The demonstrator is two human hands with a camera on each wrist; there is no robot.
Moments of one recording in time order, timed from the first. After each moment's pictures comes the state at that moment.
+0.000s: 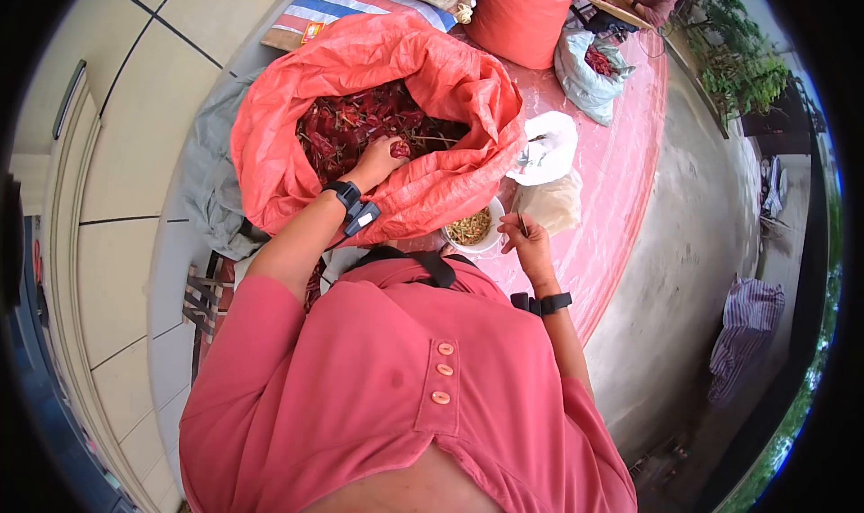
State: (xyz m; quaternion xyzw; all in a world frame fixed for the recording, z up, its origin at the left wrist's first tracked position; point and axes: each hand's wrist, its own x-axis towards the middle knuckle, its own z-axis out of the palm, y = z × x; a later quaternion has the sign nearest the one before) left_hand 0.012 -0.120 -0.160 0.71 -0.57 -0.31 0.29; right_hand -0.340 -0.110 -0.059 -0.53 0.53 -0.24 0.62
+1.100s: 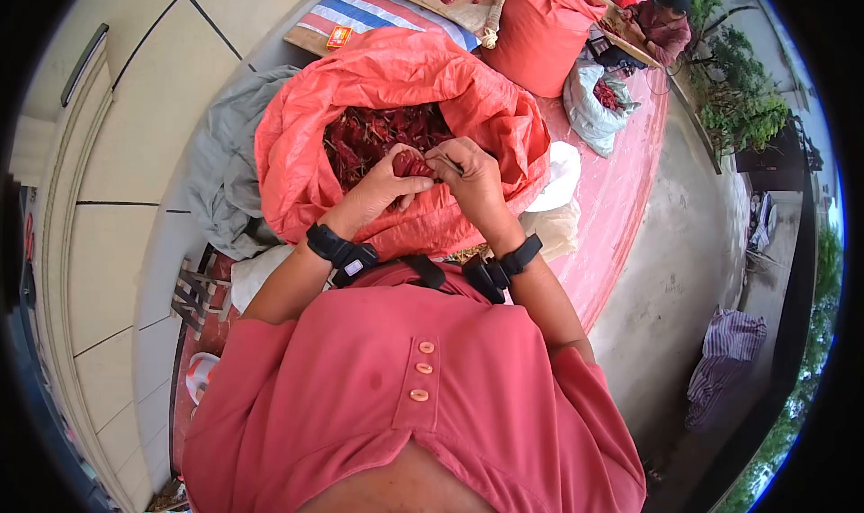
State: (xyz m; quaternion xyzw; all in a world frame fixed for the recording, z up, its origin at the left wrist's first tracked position) left_hand 0.031 -0.061 -0.009 0.43 -0.31 -0.63 0.57; right_hand -0.125 -0.156 0.023 -0.82 0.28 -0.27 0.41
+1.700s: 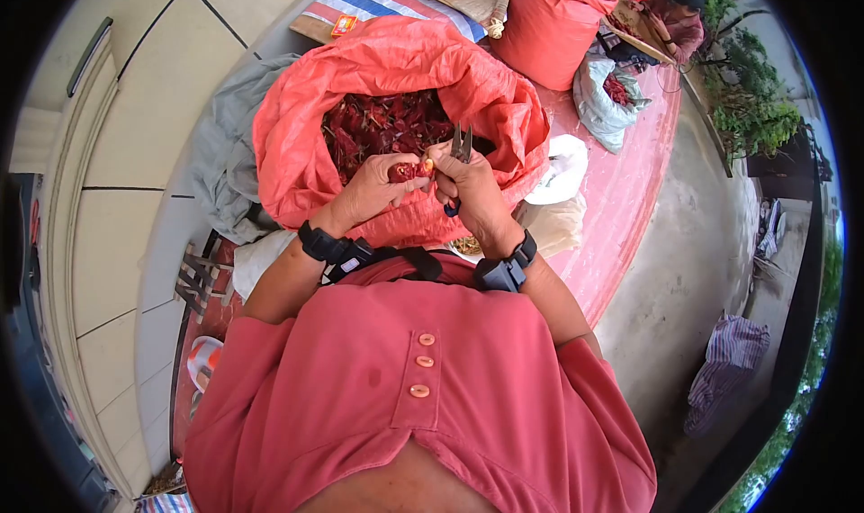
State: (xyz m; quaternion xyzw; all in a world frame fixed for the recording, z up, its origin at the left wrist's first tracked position) left_hand 0.017 -0.050 0.019 0.55 -0.48 -0.50 0.46; right_hand -0.142 -0.138 0.043 -0.42 0.33 -0.21 0.82
